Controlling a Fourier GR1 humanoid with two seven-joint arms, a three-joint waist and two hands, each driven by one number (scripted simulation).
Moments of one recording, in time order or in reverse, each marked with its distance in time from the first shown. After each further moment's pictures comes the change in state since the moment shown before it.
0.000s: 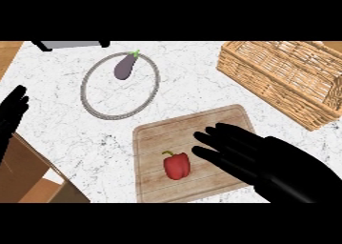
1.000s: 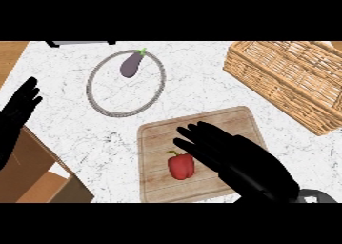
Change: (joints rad) left arm -0.120 0.001 -0.083 0.073 0.039 0.005 -0.016; right arm 0.020 0.142 0.126 0.160 0.191 -0.119 -0.006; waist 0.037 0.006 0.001
